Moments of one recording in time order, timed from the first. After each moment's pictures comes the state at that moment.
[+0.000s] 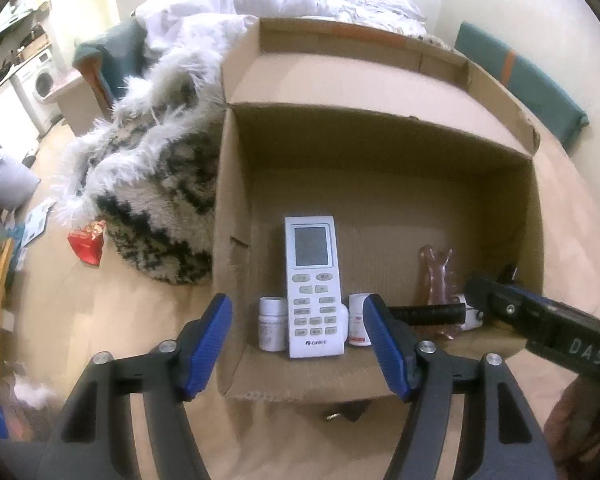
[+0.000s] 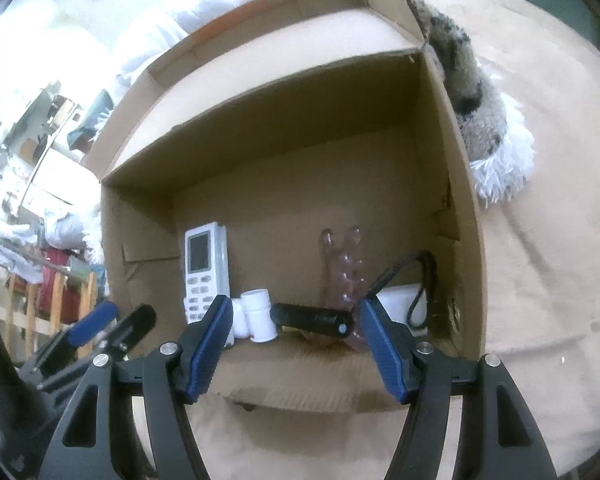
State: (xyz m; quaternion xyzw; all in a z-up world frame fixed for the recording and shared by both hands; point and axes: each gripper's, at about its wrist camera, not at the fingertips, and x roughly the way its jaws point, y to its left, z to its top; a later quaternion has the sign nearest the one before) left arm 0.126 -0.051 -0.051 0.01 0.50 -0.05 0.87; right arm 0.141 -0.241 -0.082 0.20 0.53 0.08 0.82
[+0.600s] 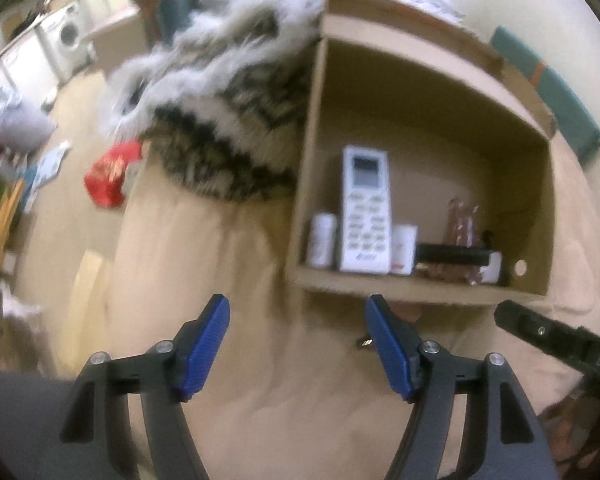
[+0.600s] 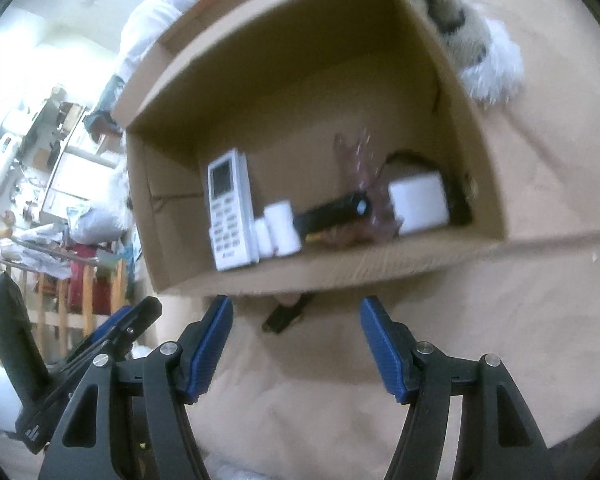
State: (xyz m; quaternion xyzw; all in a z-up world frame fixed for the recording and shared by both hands) left arm 0.074 0.000 -0.066 -0.04 0.55 0.00 0.83; right arm 0.083 -0.229 -0.102 0.27 0.57 0.11 0.77
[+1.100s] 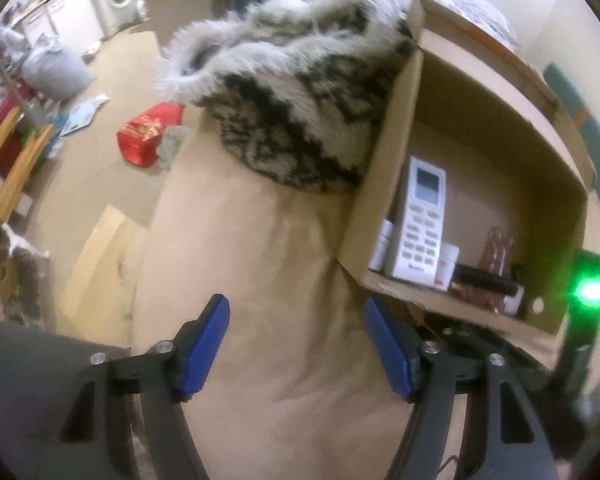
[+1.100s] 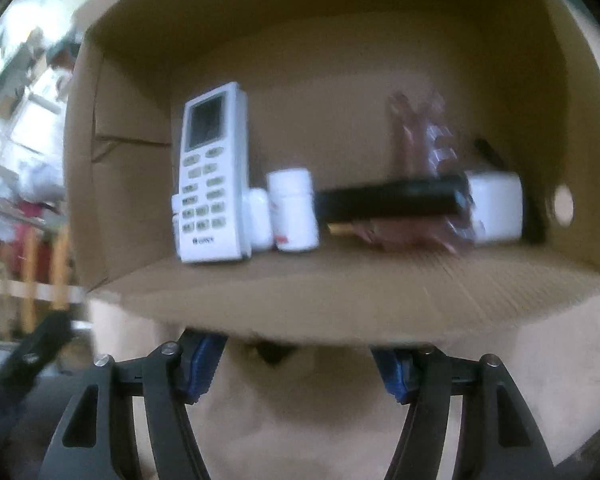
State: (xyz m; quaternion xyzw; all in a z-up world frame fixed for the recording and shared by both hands) left arm 0.070 0.038 -0.064 -0.11 0.56 0.07 0.82; right arm 0.123 -0.137 -0.143 0.12 0.61 0.06 0.78
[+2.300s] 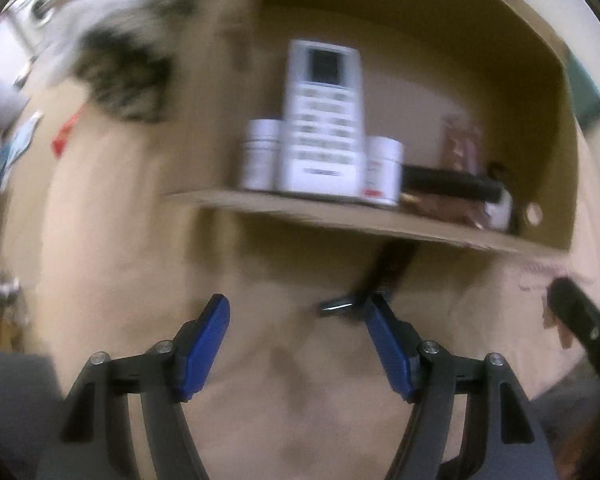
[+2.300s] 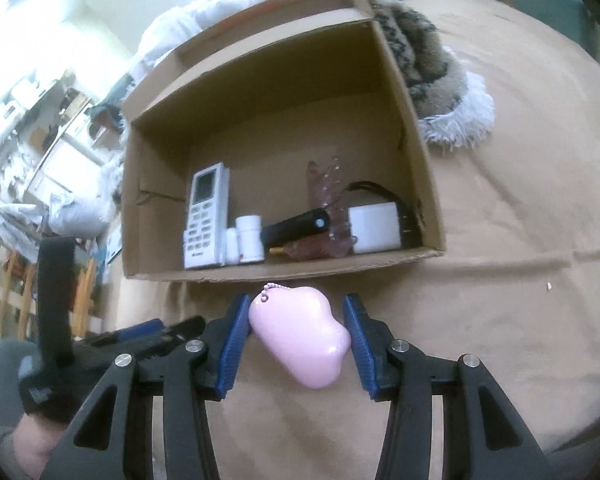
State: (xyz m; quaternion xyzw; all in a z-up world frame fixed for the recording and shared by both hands) left arm 0.079 -0.058 -0.135 -0.02 0.62 -0.06 0.78; right arm 0.058 -0.247 -0.094 0.19 0.51 0.09 0.84
